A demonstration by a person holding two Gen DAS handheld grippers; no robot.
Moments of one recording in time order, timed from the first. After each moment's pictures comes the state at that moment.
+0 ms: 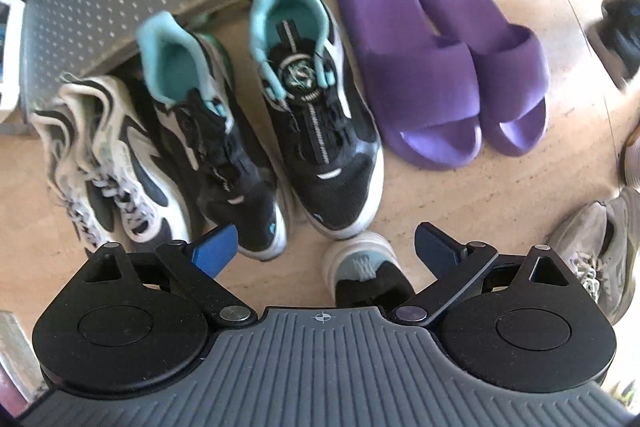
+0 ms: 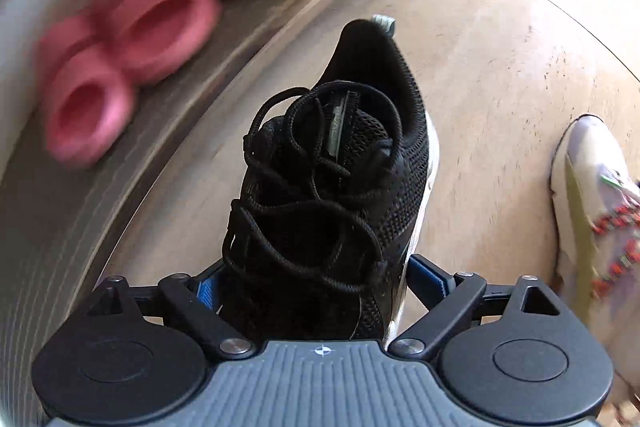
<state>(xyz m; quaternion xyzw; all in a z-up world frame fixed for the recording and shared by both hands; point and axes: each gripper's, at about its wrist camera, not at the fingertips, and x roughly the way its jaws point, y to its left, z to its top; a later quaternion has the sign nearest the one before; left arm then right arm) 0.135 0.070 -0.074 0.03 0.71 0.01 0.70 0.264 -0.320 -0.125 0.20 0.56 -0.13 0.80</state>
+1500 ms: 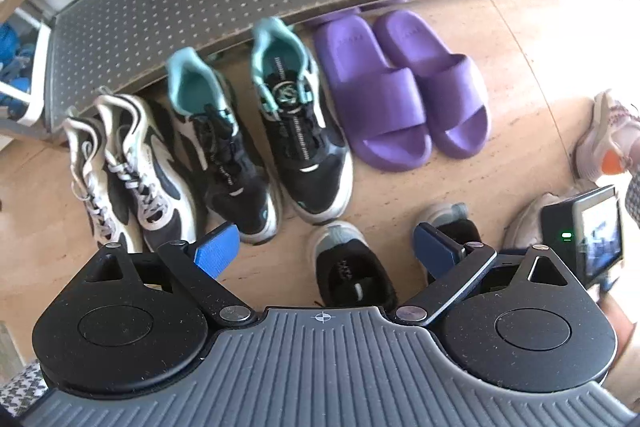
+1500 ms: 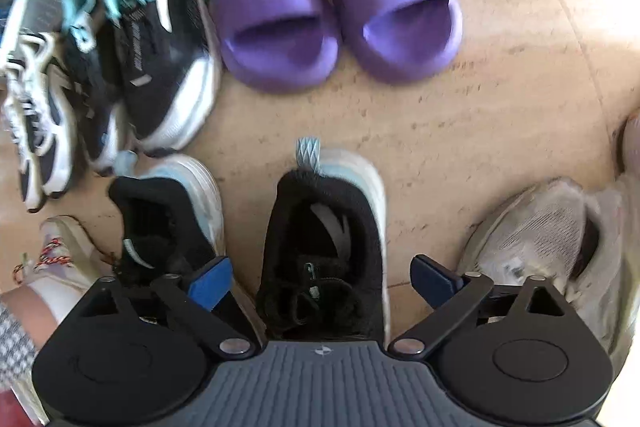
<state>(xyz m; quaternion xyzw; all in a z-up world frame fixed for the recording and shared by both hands) 0.083 0.065 0.009 0.02 0.65 -0.01 0.76 0.052 -0.112 -0.189 0.01 0.72 0.08 0.69</state>
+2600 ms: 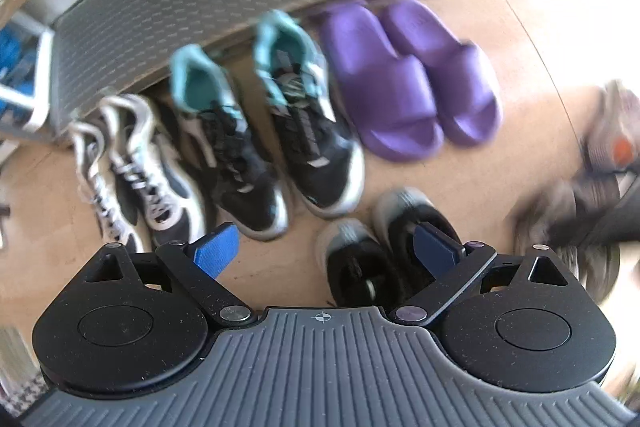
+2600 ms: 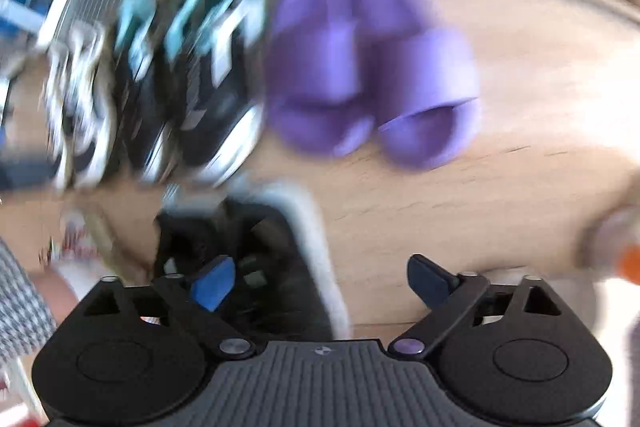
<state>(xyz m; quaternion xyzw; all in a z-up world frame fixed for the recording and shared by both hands) 0.089 0.044 0.004 0.06 0.67 -0.05 0.74 0.108 -0.156 -0.050 -0.03 0.62 0.09 0.78</state>
